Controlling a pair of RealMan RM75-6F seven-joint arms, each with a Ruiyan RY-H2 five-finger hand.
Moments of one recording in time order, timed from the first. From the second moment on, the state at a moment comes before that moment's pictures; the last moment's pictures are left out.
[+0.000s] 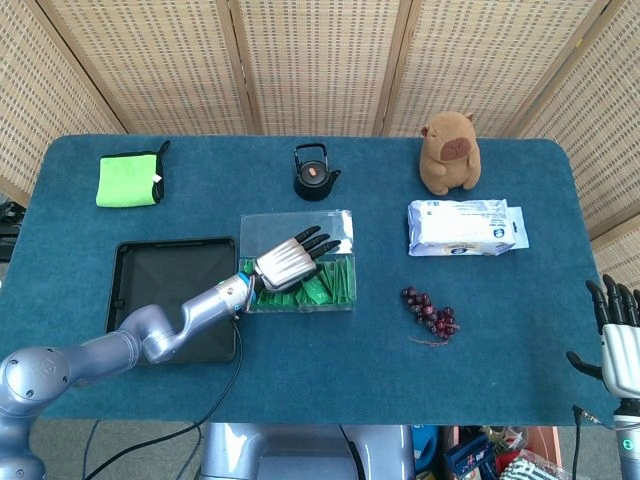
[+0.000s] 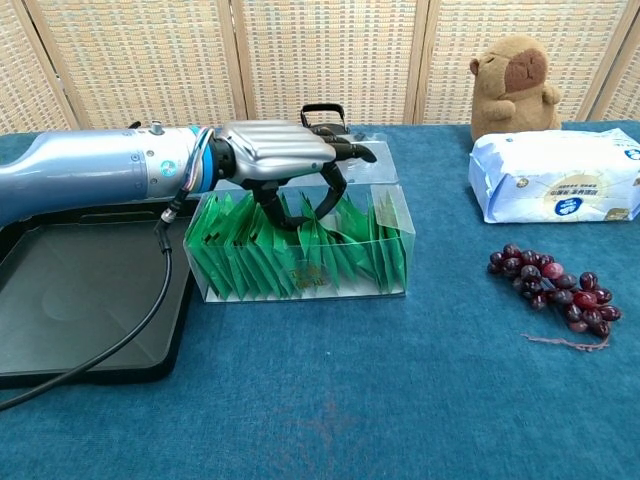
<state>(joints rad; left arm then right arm) -1.15 -1.67 -0.04 -1.02 1.58 0.78 -0.08 0.06 -1.11 0.12 -1.61 -1.35 1.47 -0.17</state>
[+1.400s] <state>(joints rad) -0.96 -1.19 -0.14 -1.56 1.48 1.01 0.08 0.05 -1.11 0.09 -1.65 -1.44 1.51 -0.18</state>
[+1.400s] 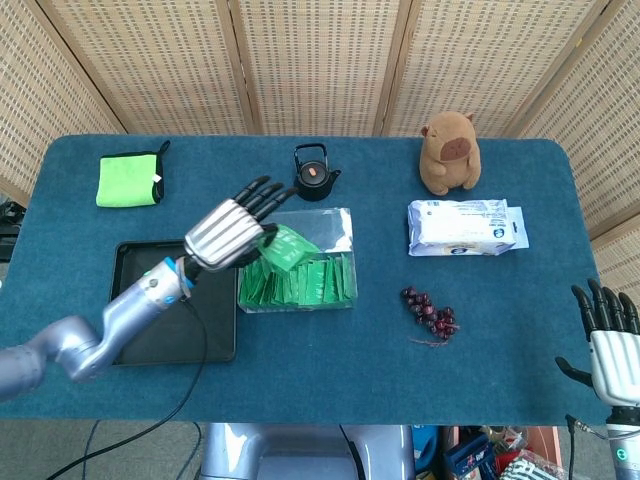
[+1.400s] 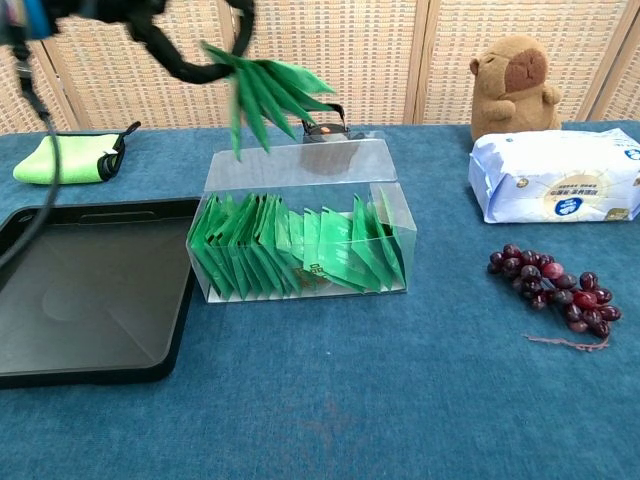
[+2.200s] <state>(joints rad) -0.66 -1.09 0.05 -1.43 1.52 1.09 -0.13 0.06 -1.12 0.07 -1.66 -1.45 1.49 -0.21</state>
